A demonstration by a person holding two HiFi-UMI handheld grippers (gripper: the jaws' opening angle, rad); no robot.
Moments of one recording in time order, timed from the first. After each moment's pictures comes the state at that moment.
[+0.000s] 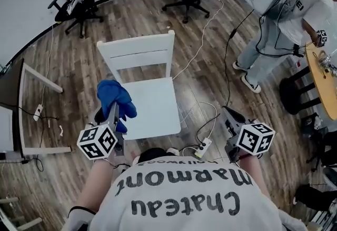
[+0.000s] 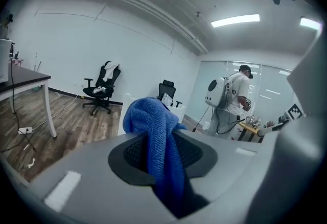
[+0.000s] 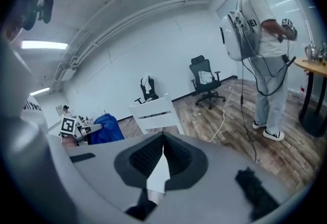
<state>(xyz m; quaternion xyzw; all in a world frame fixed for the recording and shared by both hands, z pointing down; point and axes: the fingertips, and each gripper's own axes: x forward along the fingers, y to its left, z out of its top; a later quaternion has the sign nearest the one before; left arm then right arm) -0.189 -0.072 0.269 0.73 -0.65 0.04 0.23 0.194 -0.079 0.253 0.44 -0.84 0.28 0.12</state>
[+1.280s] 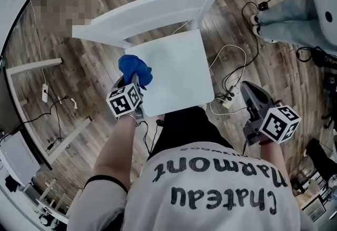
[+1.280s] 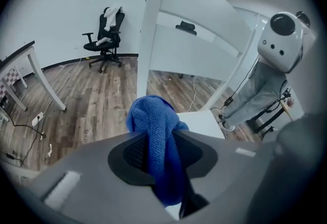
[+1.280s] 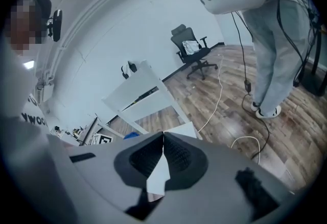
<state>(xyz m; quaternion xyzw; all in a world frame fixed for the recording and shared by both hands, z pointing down) -0.276 -0.191 0.564 0.63 -0.60 0.27 0.42 0.097 -0.182 0.379 0.44 -0.76 0.44 0.15</state>
